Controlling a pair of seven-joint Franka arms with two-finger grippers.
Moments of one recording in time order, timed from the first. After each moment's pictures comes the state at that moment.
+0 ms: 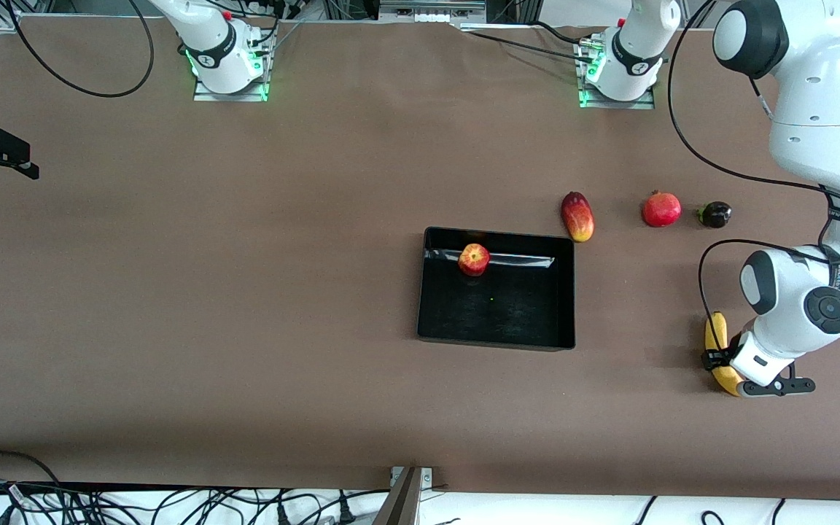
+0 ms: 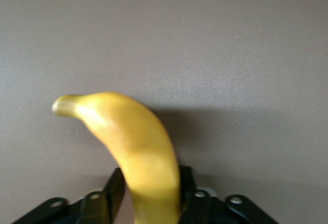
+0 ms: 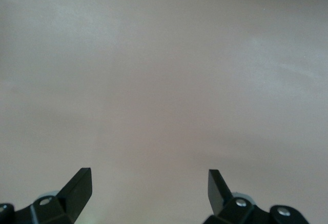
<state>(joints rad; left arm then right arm) 0.19 0.90 -0.03 -1.41 0.15 2.45 -0.03 -0.08 0.00 -0.06 -1.65 0.00 1.63 -0.37</state>
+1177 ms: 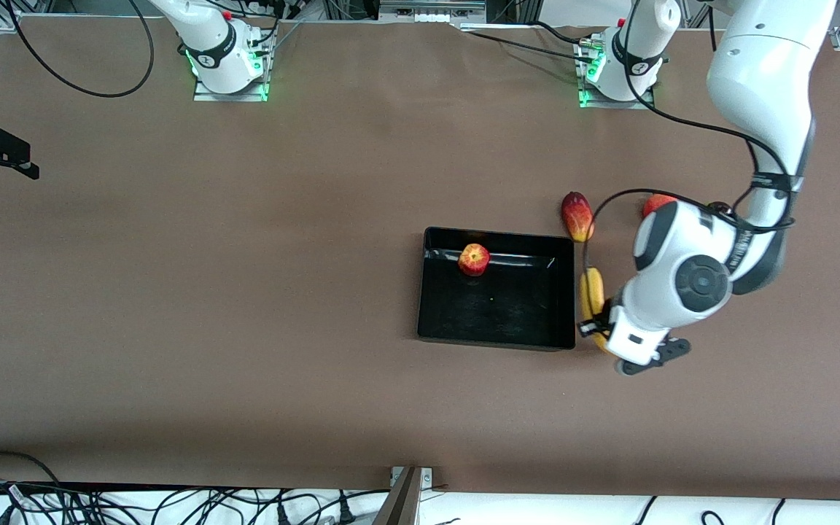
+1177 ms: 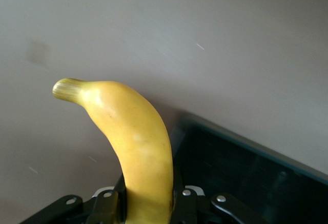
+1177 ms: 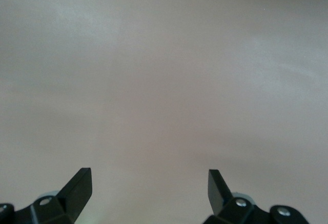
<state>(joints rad) -0.03 0.69 -0.34 -1.41 0.15 2.05 -0.77 -0.08 0.00 -0.06 -1.65 0.00 1.63 -0.37</state>
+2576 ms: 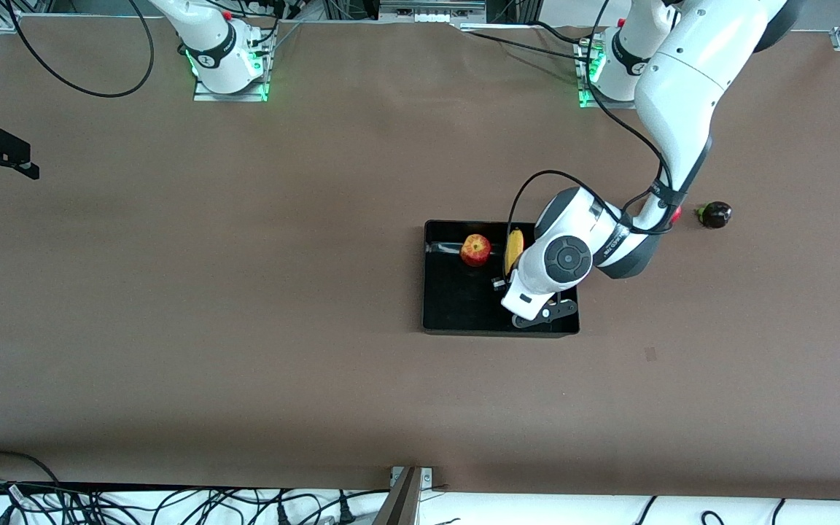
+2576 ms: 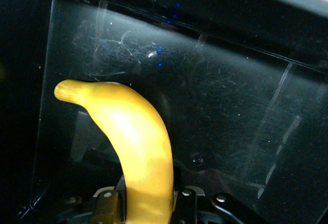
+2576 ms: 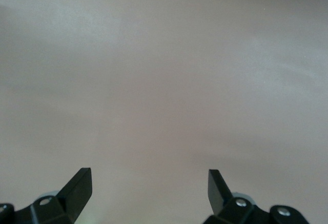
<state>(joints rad) -0.12 0.77 -0.39 -1.57 0.15 2.15 -0.83 -0.08 0.00 -0.06 -1.65 0.00 1.63 -0.37</state>
